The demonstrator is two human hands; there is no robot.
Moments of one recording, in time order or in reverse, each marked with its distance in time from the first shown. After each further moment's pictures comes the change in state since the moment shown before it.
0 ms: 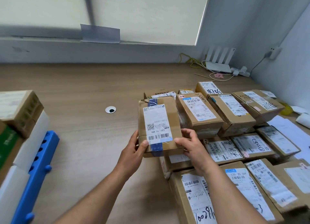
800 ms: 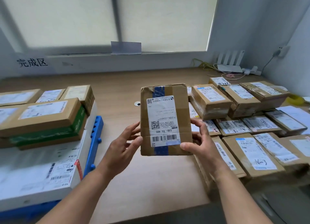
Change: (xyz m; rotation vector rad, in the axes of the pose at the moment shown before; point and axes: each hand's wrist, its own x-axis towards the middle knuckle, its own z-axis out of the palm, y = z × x) left_hand -0.178 0.012 -0.112 0.215 0.025 0.407; right_hand -0.168 0.009 0.068 -0.003 -0.079 -0.399
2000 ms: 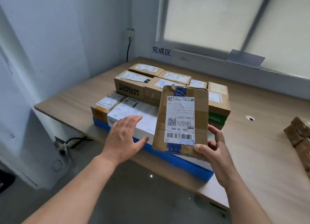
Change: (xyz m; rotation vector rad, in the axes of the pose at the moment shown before) left_hand -0.291 -0.063 -0.337 0.880 0.506 -0.278; right_hand -0.098 -0.062 0.392 0.039 -0.425 0.050
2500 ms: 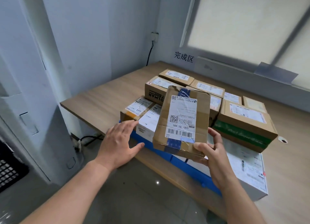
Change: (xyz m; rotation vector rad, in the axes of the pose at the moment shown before) left_hand -0.010 -0.125 -0.039 0.100 -0.008 -0.111; right_hand 0.051 -0.002 0.129 -0.027 -0.047 0.057
